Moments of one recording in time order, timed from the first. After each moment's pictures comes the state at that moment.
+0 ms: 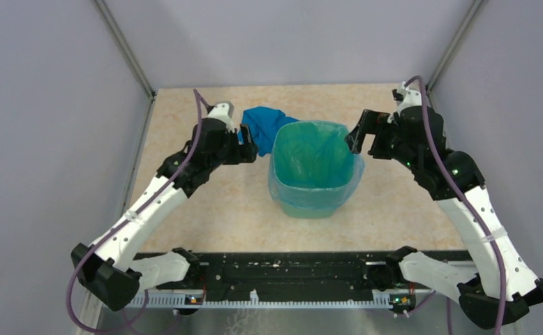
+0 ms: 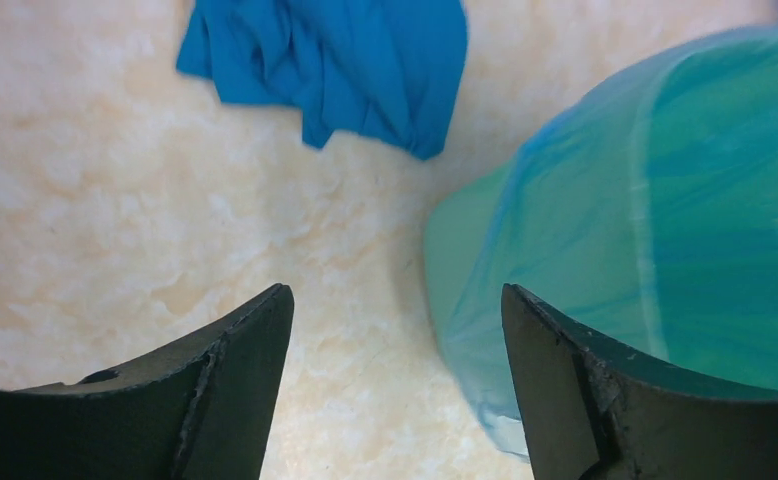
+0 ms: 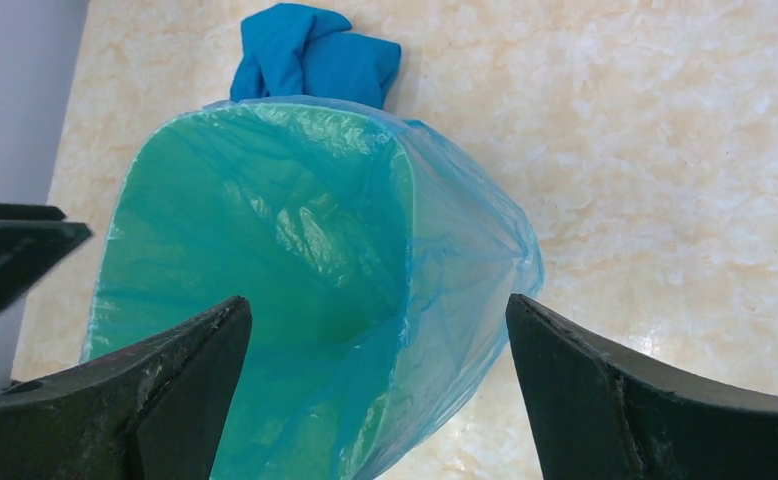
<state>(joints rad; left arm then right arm) -0.56 1.16 1.09 -0.51 -0.12 -0.47 0.47 1.02 1.39 -0.86 0.14 0.45</state>
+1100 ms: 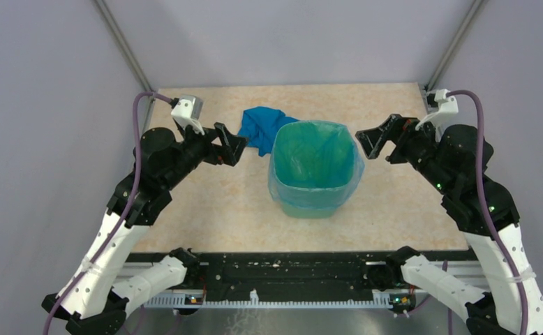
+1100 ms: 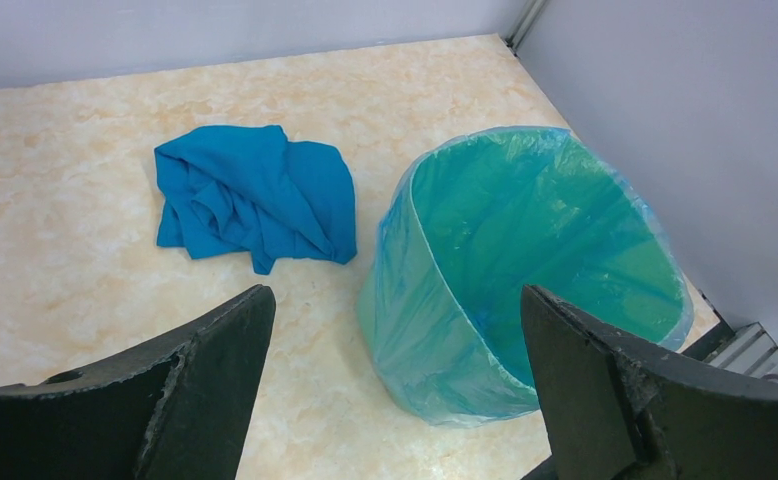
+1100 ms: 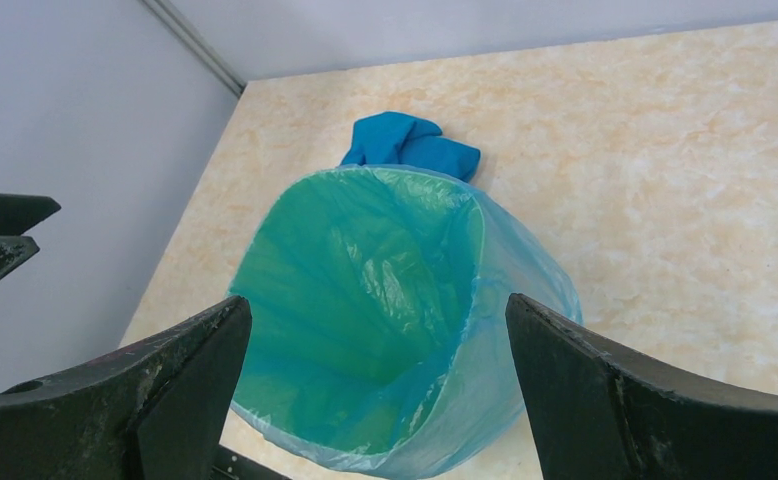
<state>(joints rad) -0.56 0.88 1.27 -0.52 0.01 -0.31 0.47 0.83 1.39 -0.74 0.06 0.42</state>
